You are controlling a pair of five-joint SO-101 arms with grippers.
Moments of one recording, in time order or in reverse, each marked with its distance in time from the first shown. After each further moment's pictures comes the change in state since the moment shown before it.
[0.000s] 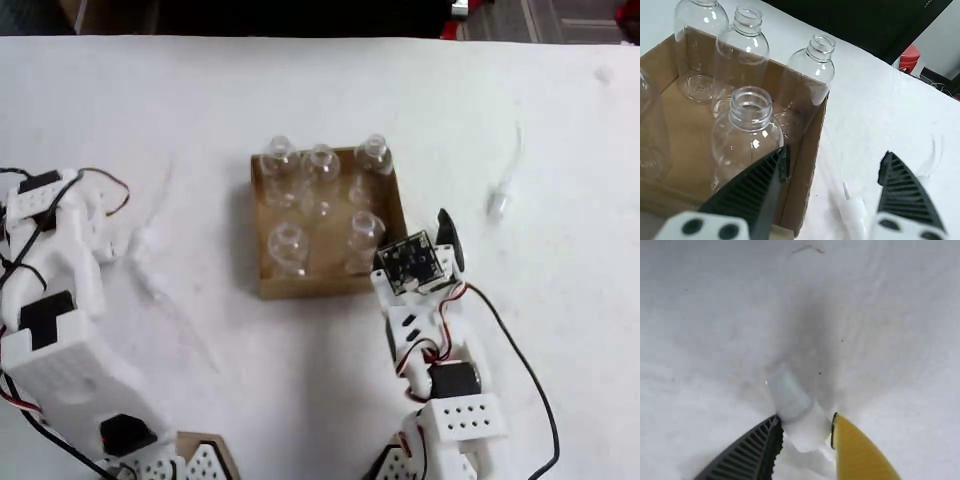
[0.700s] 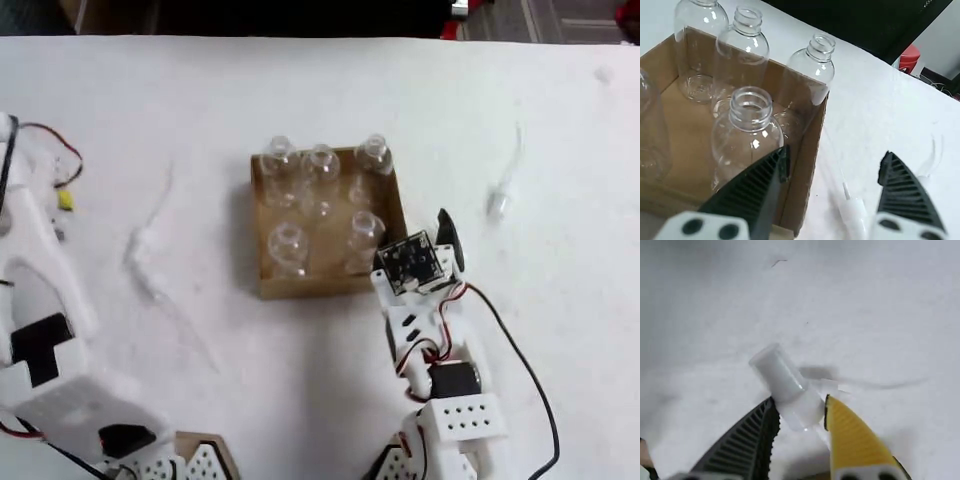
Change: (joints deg) left arm -3.2 -9.8 -31.9 39.5 -23.7; right arm 0.0 0.0 0.0 0.0 0.0
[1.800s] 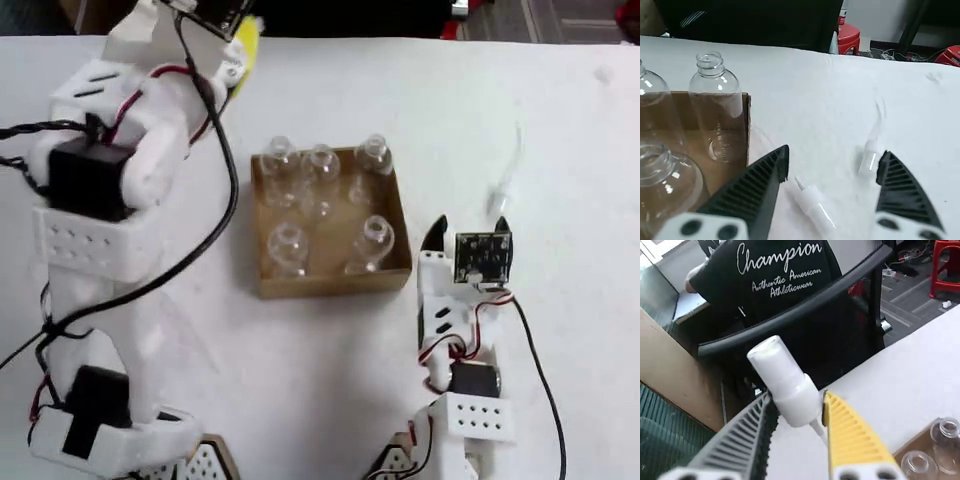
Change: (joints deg) left arm 41.9 -18.3 -13.1 -32.2 -83.1; right arm 13.4 0.0 0.0 -4.2 -13.9
